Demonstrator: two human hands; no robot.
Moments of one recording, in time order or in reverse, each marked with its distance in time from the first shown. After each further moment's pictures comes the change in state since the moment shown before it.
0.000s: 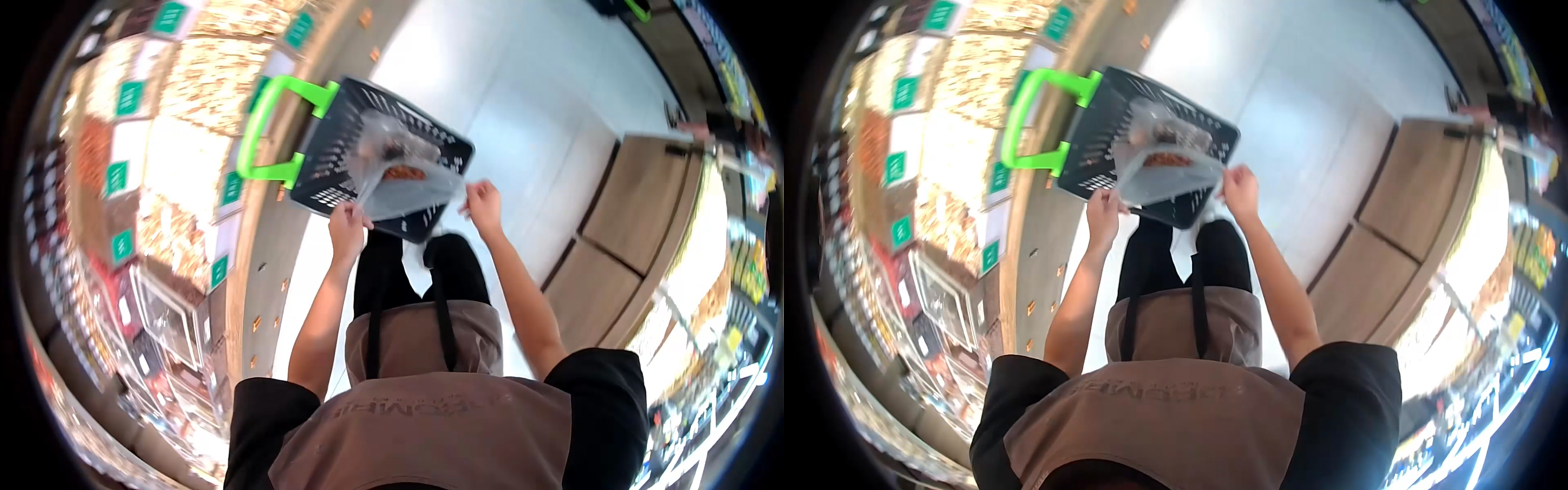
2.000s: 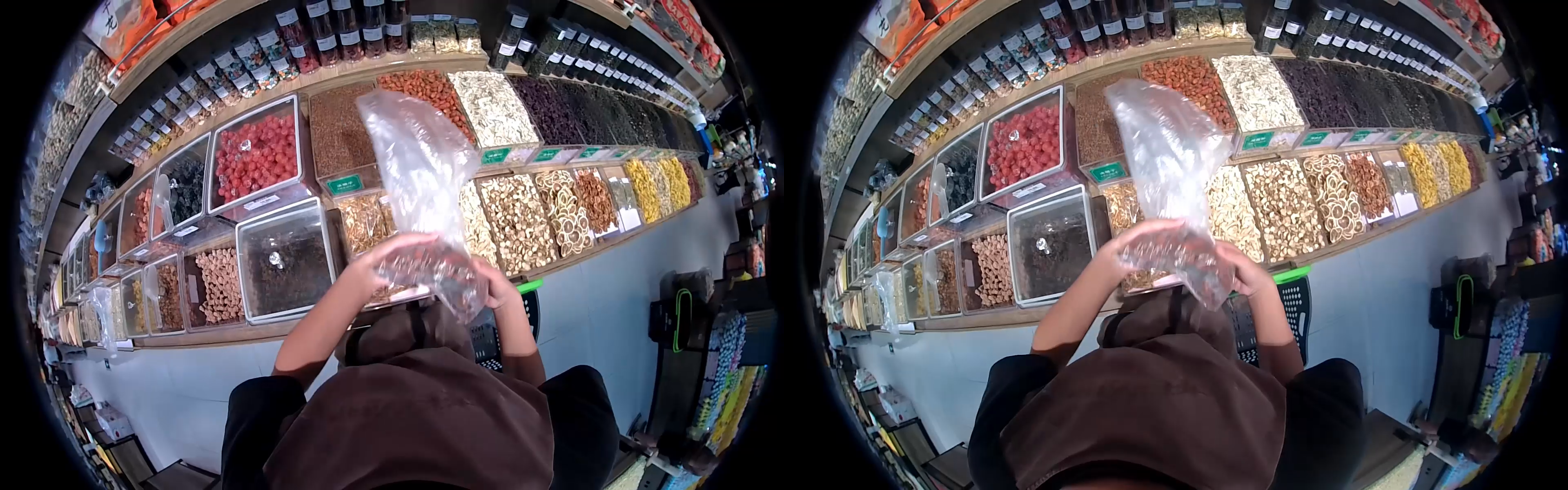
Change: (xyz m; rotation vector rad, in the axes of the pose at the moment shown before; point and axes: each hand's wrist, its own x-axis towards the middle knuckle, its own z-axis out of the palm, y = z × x) left_hand -0.027 0.192 -0.501 -1.131 -0.233 -0.312; right_hand -0.167 -0.408 0.427 0.132 -1.489 0.169
